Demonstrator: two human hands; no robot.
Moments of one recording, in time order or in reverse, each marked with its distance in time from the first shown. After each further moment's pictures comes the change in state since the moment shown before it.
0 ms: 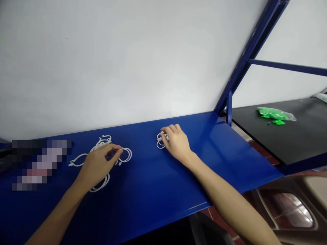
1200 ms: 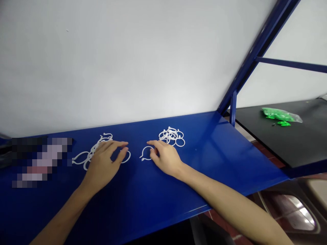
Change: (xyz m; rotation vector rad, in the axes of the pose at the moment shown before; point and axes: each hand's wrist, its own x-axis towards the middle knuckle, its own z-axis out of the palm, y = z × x) left_hand -0.008 0.019 0.009 0.026 0.106 0.056; right_hand -0.024 -0.042 0.024 0.411 -0.221 0.081
